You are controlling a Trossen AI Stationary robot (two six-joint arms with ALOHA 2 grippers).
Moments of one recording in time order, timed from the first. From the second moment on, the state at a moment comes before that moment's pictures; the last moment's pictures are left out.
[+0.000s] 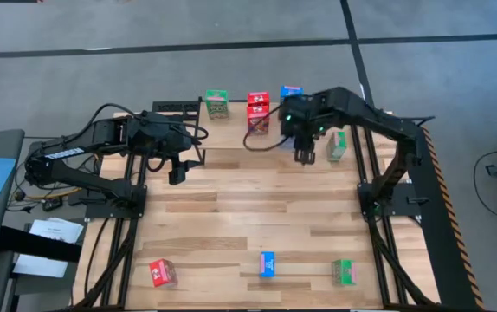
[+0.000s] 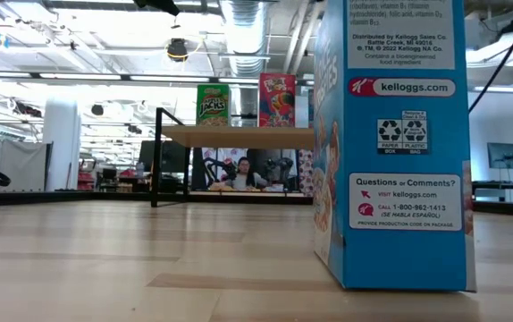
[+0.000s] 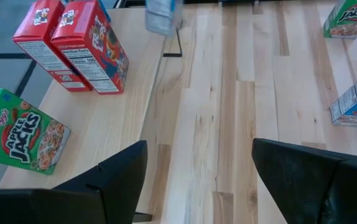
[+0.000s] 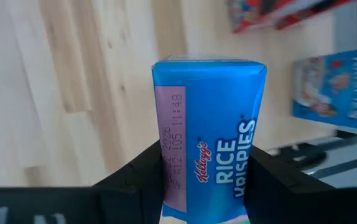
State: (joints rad) left arm 0.12 1.09 1.37 -0.88 -0.15 0.09; right arm -0.25 1.70 2.01 -1.57 0.18 -0.15
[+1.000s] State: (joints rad) left arm 0.12 1.09 1.37 -0.88 -0.15 0.09; right arm -0.49 1.72 2.03 -1.49 0.10 -0.53
